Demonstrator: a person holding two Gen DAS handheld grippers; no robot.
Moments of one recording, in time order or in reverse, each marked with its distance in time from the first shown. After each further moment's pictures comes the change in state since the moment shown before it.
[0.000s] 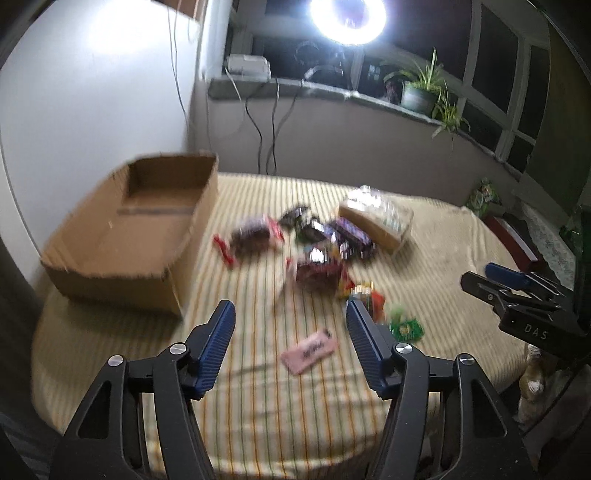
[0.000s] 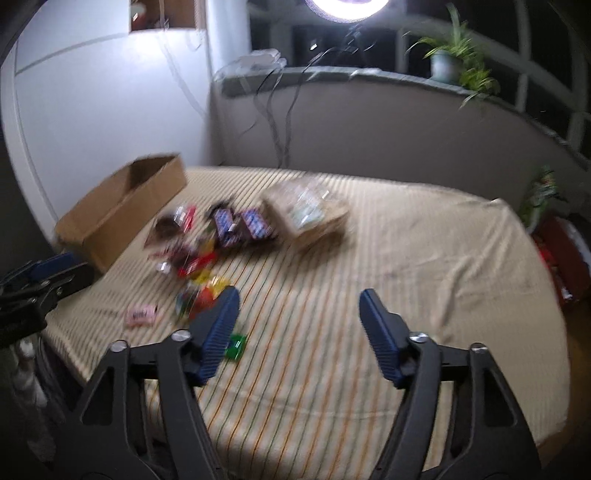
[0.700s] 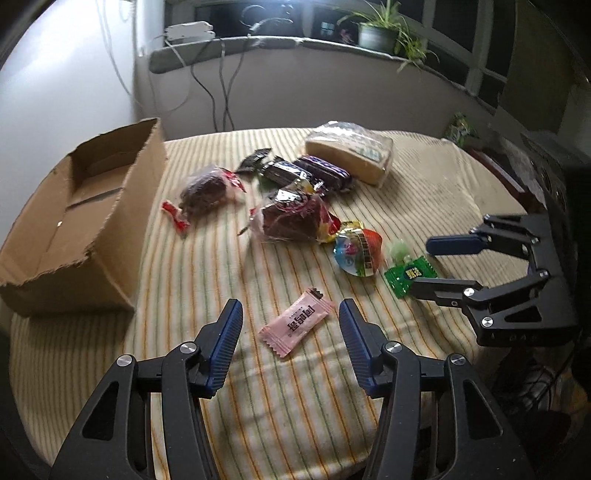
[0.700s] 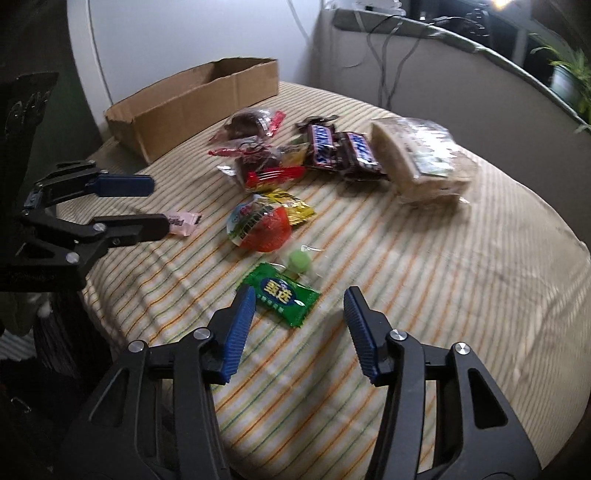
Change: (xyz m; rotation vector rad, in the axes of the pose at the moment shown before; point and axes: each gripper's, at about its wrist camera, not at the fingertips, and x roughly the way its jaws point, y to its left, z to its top) left arm 0.042 -0.013 -0.014 0.199 0.149 -0.063; right arm 0.059 0.041 -0.022 -0.328 0.215 0.228
